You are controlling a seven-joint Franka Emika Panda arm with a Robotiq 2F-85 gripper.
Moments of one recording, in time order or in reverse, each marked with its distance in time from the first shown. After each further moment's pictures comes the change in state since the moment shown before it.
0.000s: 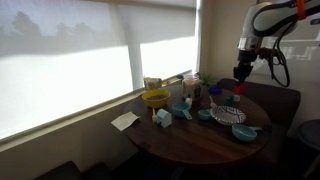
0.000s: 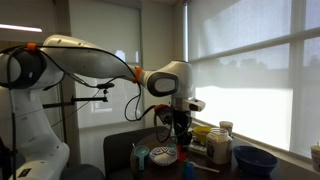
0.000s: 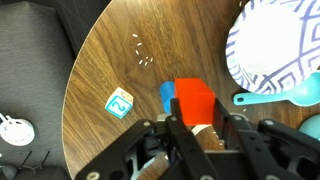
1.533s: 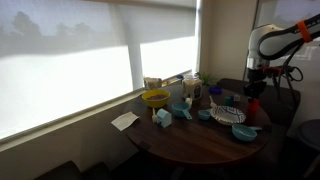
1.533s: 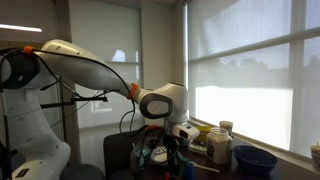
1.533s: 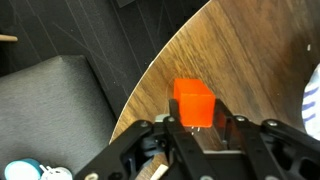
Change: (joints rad) arm -0.047 -0.034 -0.009 -0.227 -0.110 0.080 0.156
